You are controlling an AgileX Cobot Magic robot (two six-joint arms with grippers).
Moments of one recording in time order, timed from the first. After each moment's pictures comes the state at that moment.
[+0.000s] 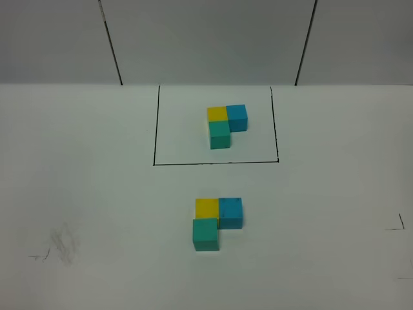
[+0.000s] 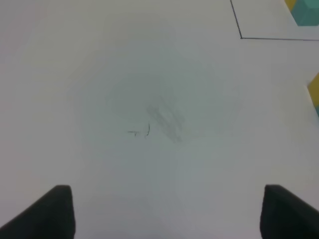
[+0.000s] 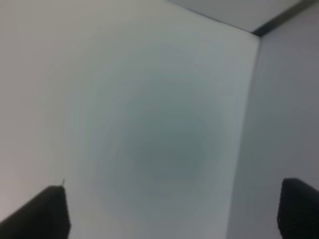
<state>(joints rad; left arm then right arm) 0.08 0.04 -0.51 -0.12 1.07 0.04 -0.16 1.34 -1.62 -0.07 1.21 -0.41</state>
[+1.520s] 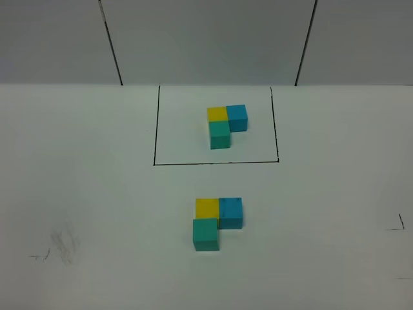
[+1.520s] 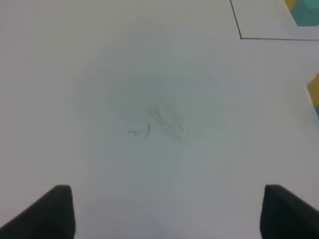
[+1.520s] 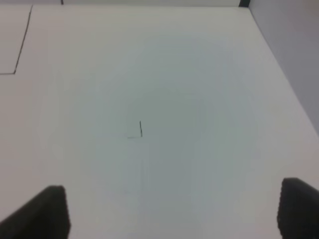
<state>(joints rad) 0.08 0.04 -0.51 -0.12 1.07 0.04 -0.23 -0.01 -0.54 0.06 1.10 -0.14</state>
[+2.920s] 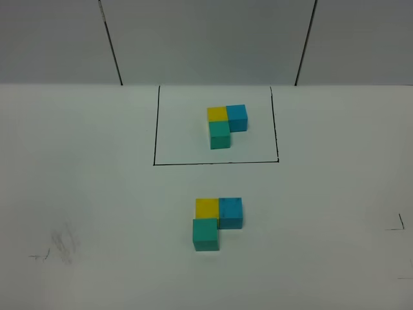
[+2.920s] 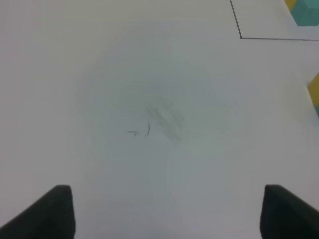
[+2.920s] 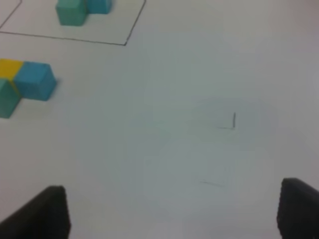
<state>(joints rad) 0.08 0.04 -0.51 -0.12 1.07 0.04 0.17 -0.01 -0.49 0.01 1.07 0.01</state>
